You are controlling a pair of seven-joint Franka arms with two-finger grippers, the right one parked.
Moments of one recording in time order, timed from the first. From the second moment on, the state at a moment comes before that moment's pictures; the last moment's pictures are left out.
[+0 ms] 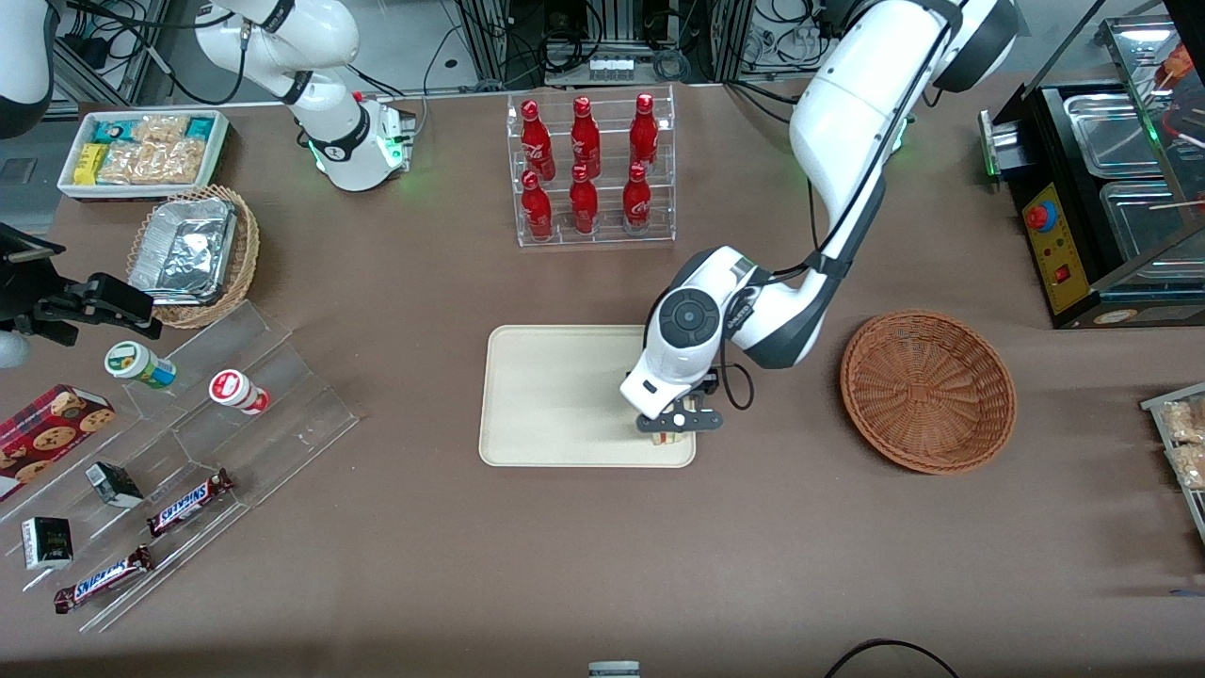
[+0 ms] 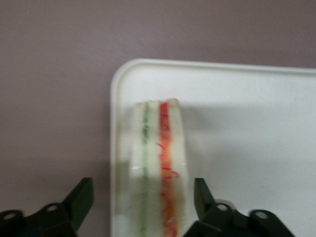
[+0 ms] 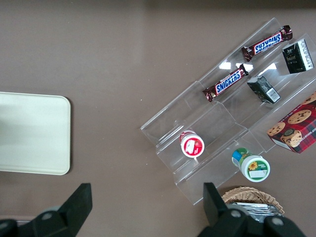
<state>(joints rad) -0.46 0.68 -0.19 -1.52 0.13 2.16 -0.74</state>
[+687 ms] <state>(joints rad) -0.12 0.35 -0.18 -1.60 0.13 1.91 -0.60</state>
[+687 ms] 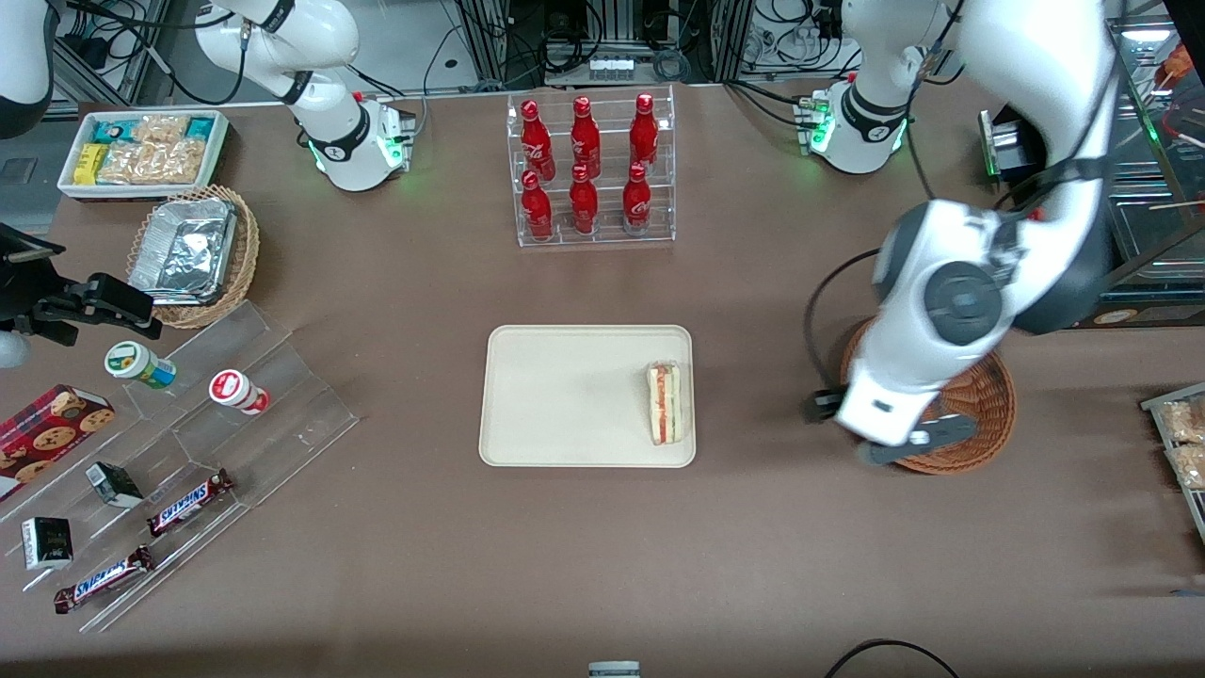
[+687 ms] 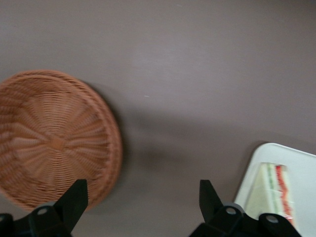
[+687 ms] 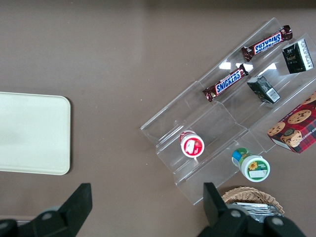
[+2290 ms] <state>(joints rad) 0.05 -0.05 -0.11 -1.60 0.02 1.53 -0.07</state>
